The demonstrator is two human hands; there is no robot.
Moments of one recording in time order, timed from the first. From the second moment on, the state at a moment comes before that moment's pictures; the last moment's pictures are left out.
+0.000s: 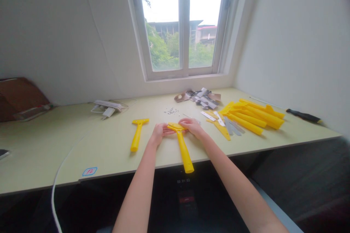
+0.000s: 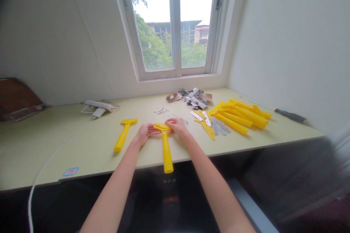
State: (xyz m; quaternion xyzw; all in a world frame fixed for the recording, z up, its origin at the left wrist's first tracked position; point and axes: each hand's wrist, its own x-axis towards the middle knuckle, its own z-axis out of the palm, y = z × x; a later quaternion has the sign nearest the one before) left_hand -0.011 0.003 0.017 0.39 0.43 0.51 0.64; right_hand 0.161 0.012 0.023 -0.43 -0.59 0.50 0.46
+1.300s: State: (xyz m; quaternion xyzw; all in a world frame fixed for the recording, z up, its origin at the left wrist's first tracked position) left_hand 0.021 -0.012 0.011 0.49 0.42 0.50 0.57; right_hand 0.155 0.014 0.020 -0.38 -0.57 0.53 0.50
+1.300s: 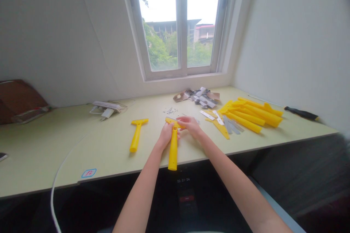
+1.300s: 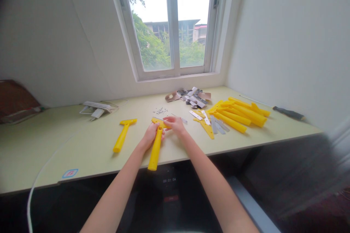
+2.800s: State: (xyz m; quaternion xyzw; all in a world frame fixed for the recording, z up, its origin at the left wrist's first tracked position) left_hand 0.017 -0.007 0.017 0.52 0.42 0.42 0.61; right_hand 0.159 0.014 0.026 -0.41 -0.59 0.55 0.43
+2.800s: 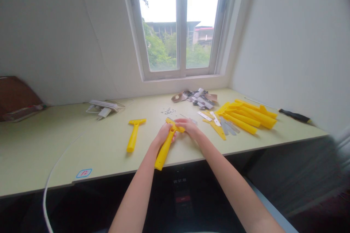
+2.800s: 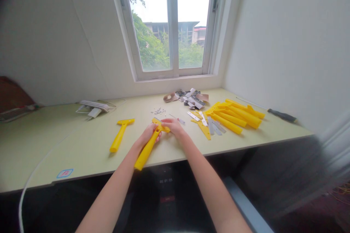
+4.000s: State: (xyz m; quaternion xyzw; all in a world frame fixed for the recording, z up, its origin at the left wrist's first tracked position) left_hand 0.016 -0.004 0.010 0.52 0.42 0.45 0.59; right_hand 0.144 0.088 0.027 -0.57 -0.80 -0.05 0.17
